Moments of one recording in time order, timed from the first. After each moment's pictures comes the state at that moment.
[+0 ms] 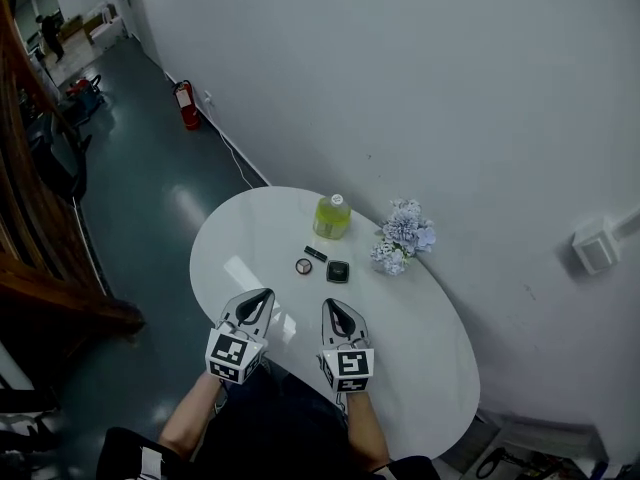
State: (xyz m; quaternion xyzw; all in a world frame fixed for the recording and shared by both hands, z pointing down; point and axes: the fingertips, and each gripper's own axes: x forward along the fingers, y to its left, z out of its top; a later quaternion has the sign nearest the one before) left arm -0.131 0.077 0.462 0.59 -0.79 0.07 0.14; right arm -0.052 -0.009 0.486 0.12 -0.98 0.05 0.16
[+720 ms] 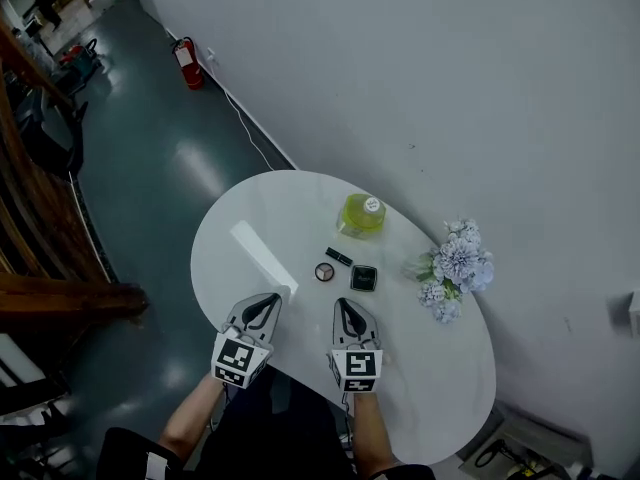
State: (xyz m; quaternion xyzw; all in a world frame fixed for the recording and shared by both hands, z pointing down) left arm -0.204 0.067 0.560 0.60 -0.77 0.09 0.23; right arm -0.126 -0.032 0.585 0.13 -0.96 0.07 0.24
